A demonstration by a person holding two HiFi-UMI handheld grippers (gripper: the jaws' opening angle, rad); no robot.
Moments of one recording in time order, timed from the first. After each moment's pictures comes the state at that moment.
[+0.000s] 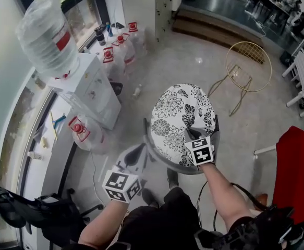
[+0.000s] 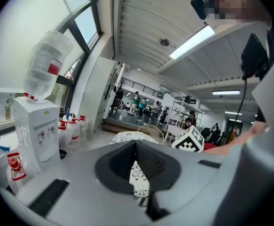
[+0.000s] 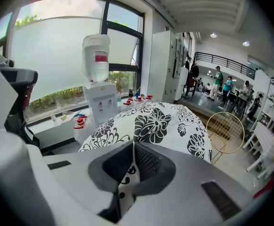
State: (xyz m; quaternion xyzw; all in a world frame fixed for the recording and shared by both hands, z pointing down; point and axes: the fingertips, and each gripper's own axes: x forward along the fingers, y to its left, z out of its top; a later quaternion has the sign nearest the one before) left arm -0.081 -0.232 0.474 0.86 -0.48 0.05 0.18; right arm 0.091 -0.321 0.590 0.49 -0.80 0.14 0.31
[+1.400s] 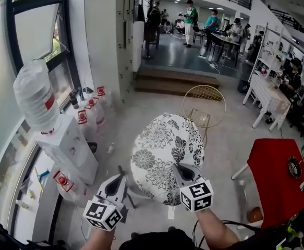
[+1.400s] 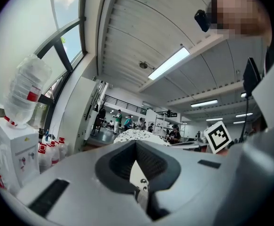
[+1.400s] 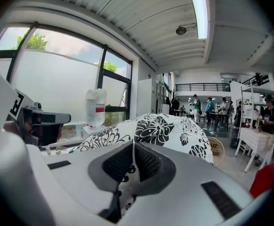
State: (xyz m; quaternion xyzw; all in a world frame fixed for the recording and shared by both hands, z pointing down) left arm -0.045 -0.167 0.332 0.91 -0.41 -0.05 0.09; right arm 0.146 -0.179 0.352 0.58 -0.80 0.05 0.12
